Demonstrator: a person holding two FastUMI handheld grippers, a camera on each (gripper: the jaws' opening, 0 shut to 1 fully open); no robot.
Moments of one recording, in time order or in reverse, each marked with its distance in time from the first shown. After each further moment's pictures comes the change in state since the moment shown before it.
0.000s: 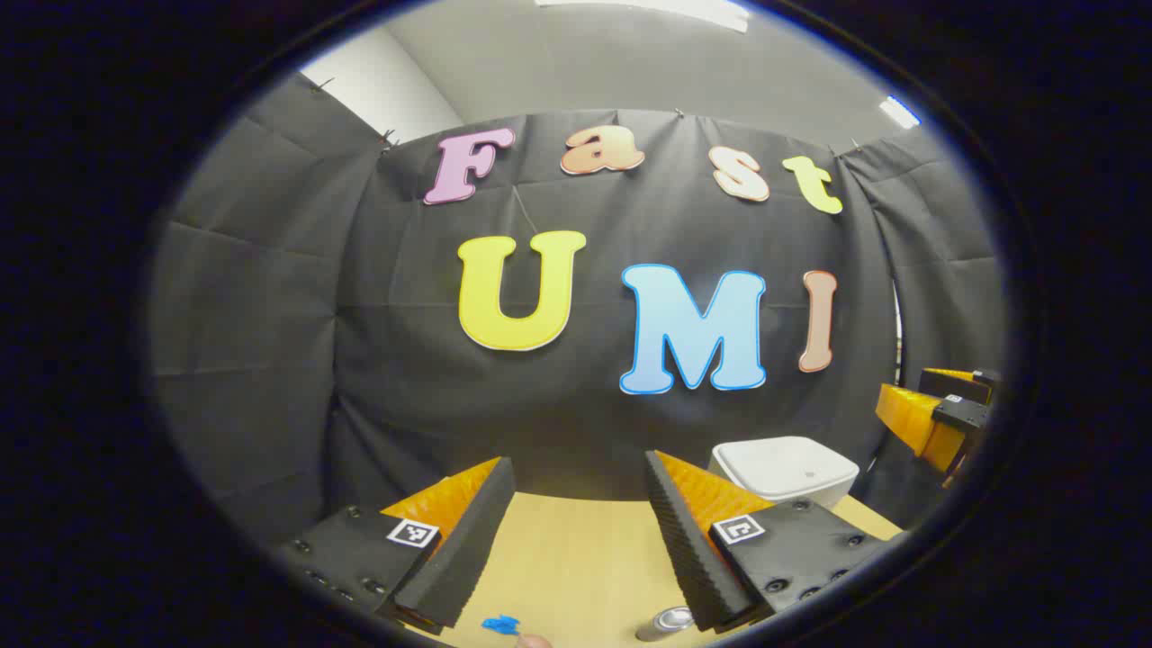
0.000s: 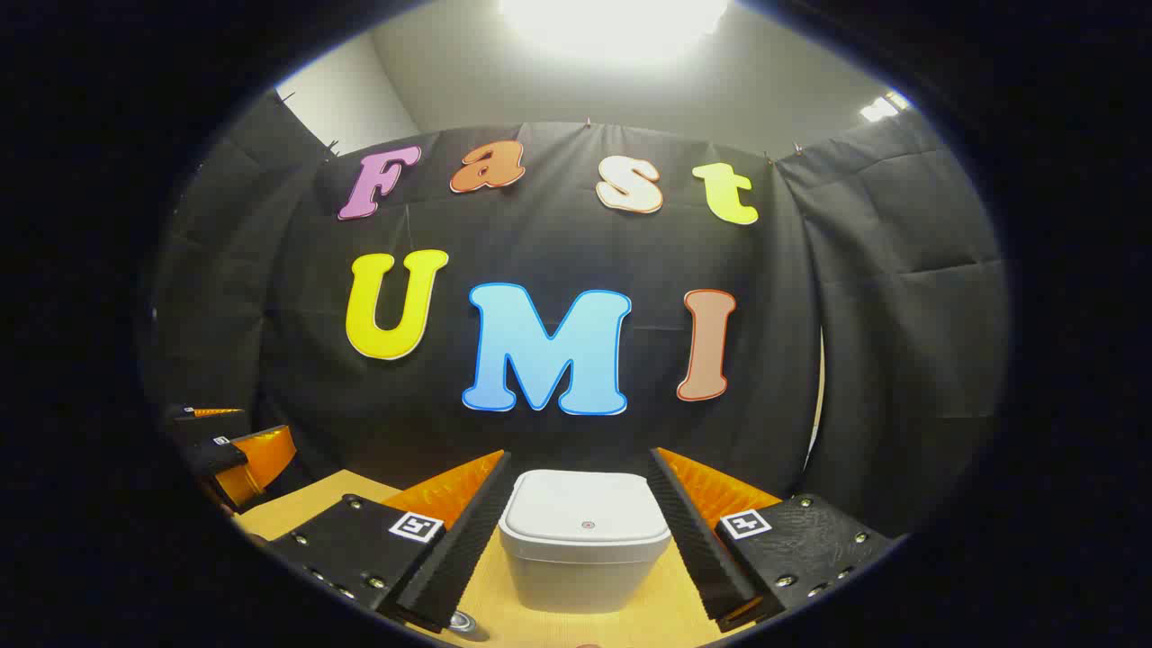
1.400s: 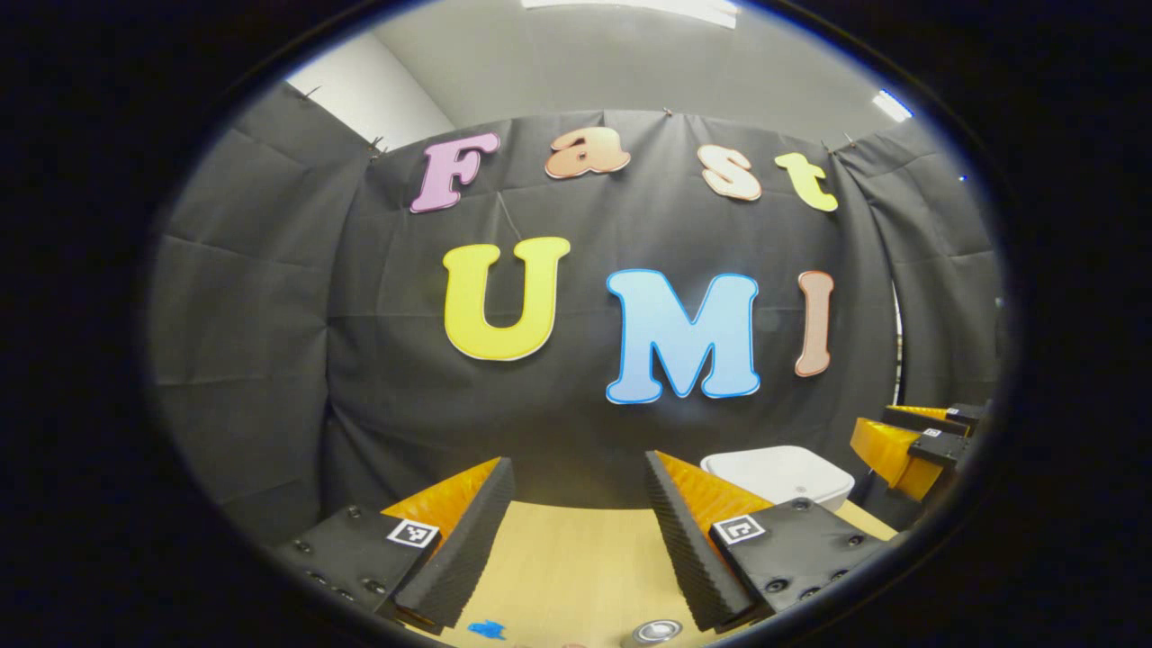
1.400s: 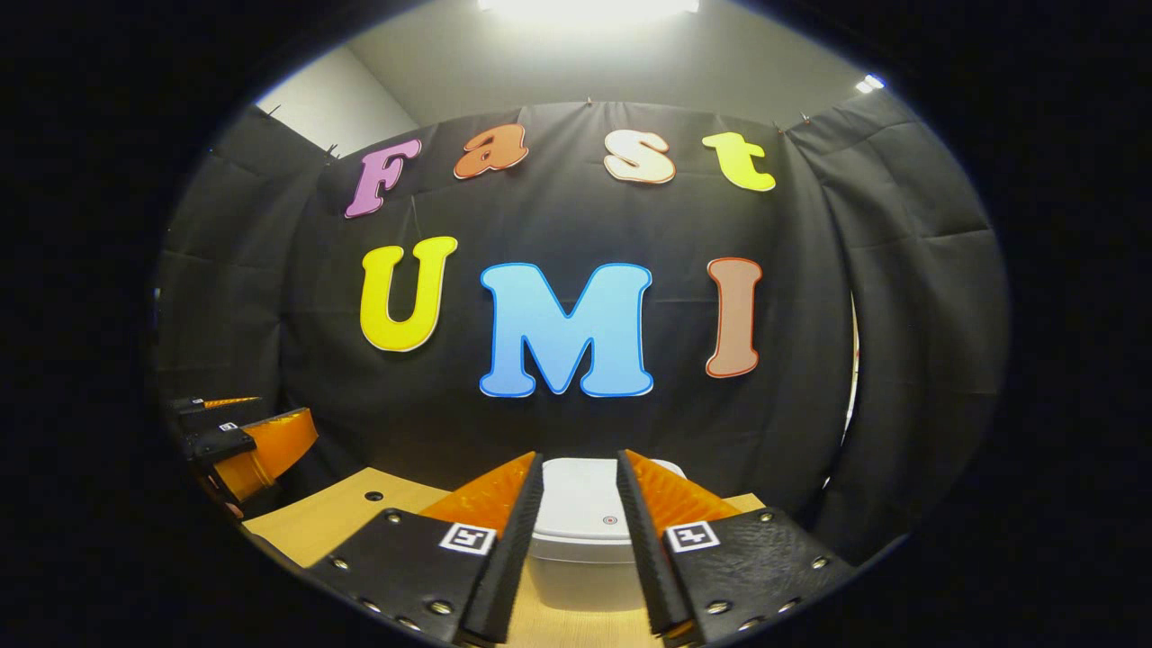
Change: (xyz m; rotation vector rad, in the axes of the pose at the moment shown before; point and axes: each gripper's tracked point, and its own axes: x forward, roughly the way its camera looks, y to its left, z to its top) left arm 0.015 -0.038 0.013 0.010 -0.002 -0.011; right arm 0.025 -0.006 -0.020 0.046 0.060 0.082
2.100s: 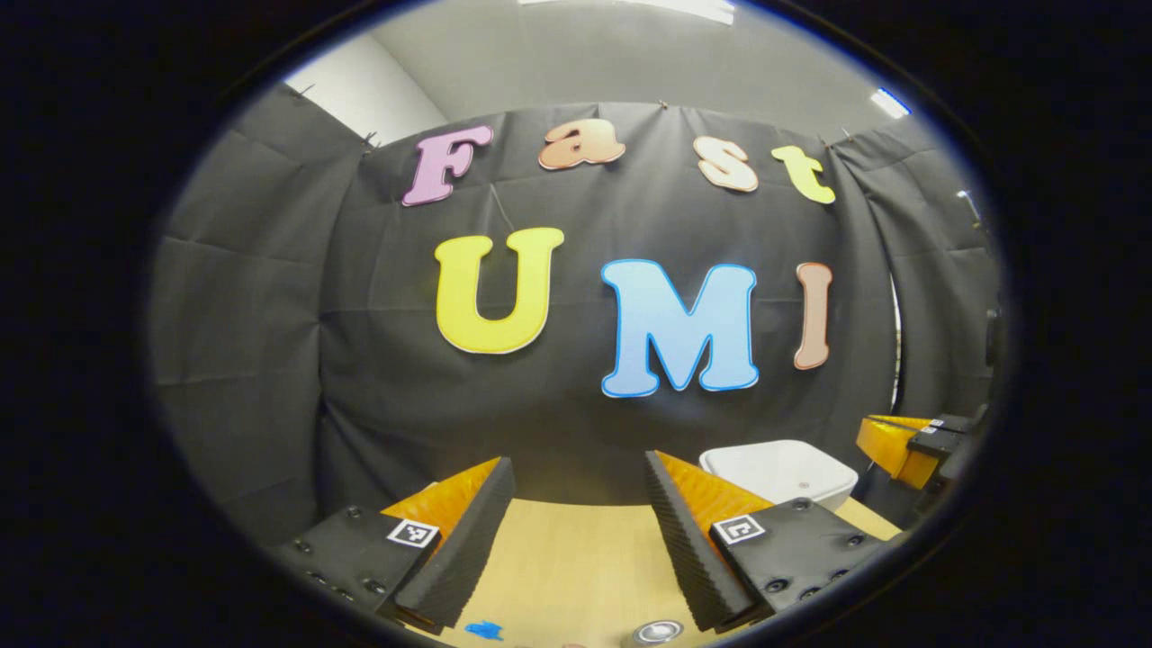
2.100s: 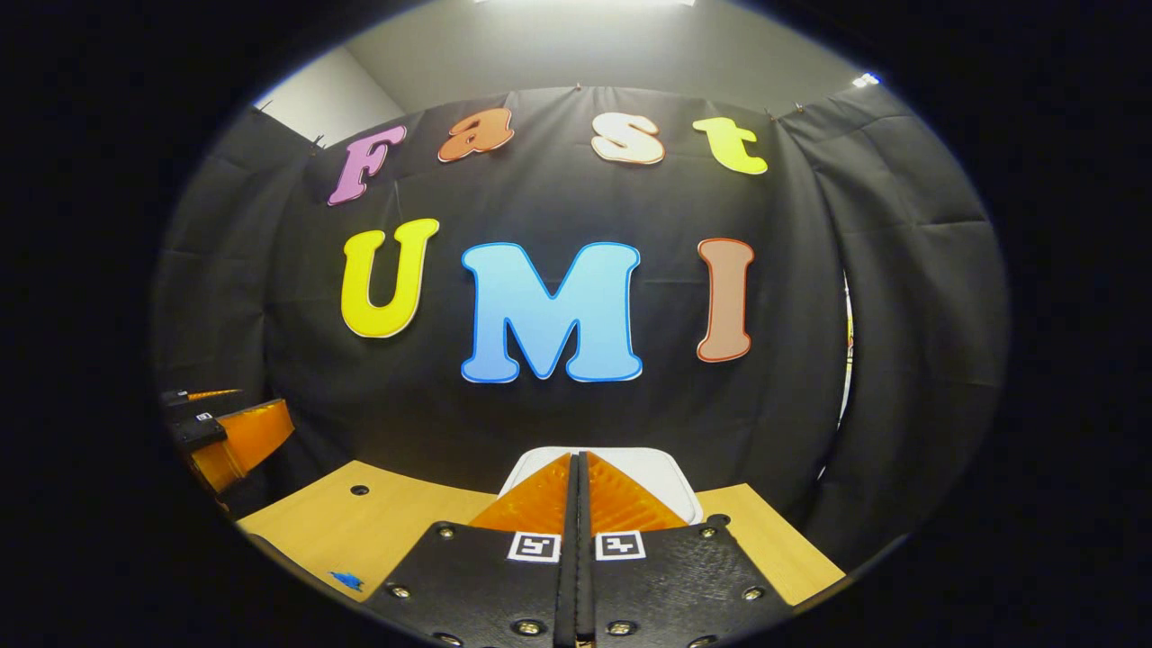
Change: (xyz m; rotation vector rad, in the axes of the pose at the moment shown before) left arm 0.016 0.000 -0.009 0.010 0.022 -0.010; right arm 0.030 -0.010 -0.027 0.004 0.056 -0.027
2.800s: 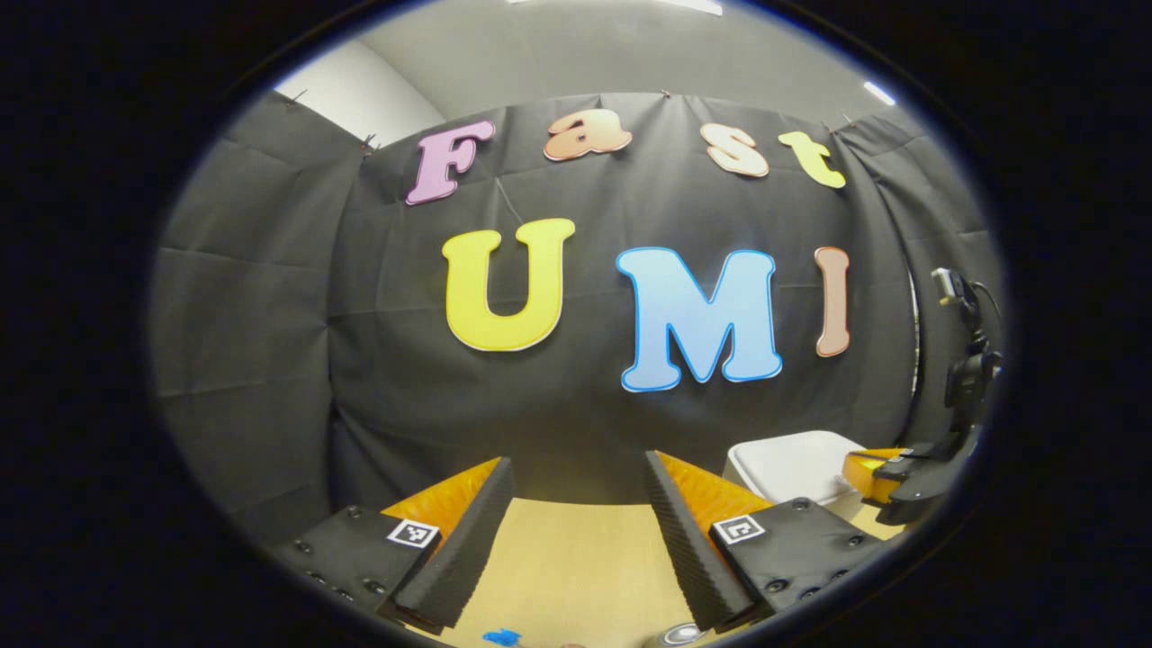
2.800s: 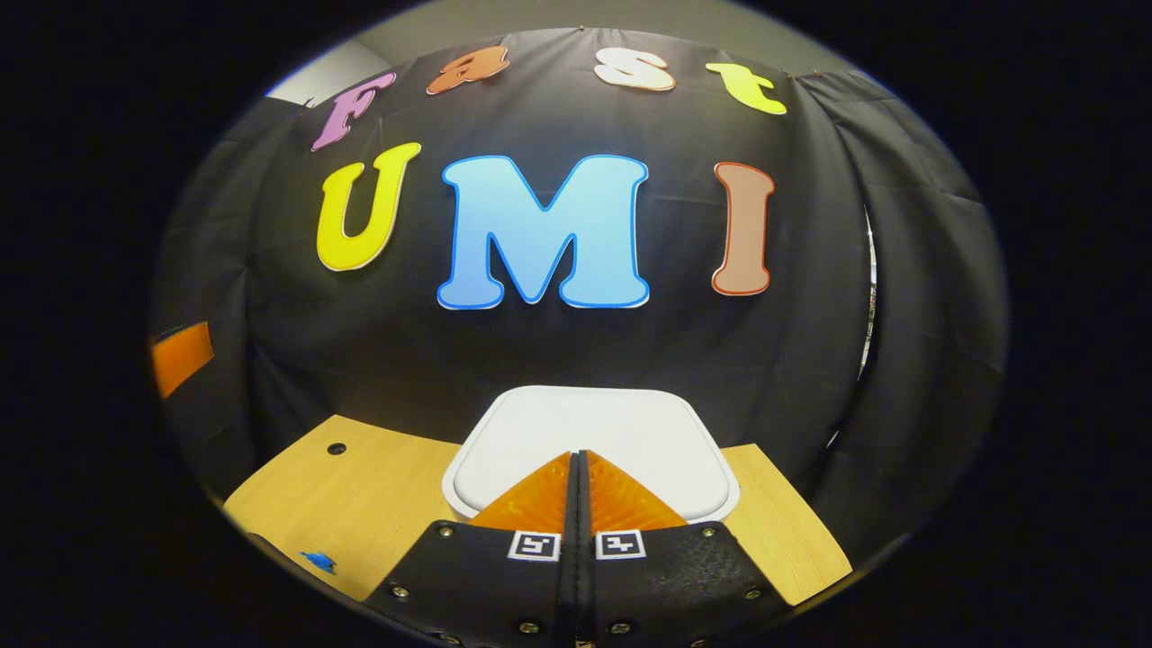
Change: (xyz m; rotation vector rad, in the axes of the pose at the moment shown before) left arm 0.029 0.018 -0.011 0.036 0.021 0.042; right arm 0.059 -0.007 -0.072 -0.023 0.198 -0.004
